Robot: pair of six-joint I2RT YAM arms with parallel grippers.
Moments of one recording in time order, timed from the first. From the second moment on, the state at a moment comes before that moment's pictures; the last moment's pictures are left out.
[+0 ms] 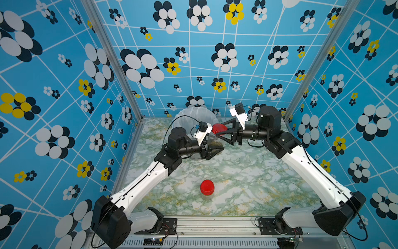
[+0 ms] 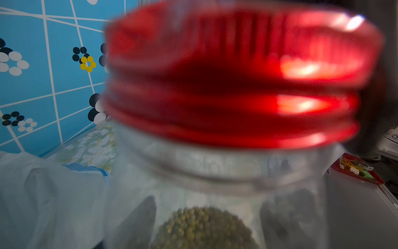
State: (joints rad) left arm -0.55 1.25 1.02 0.14 0.77 -0.14; right arm 0.55 1.38 1.50 -0.35 -0.79 0.07
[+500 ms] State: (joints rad) left arm -0.58 1.25 1.04 0.06 0.57 -0.11; right arm 0.57 1.32 1.46 -0.33 -0.60 0.21
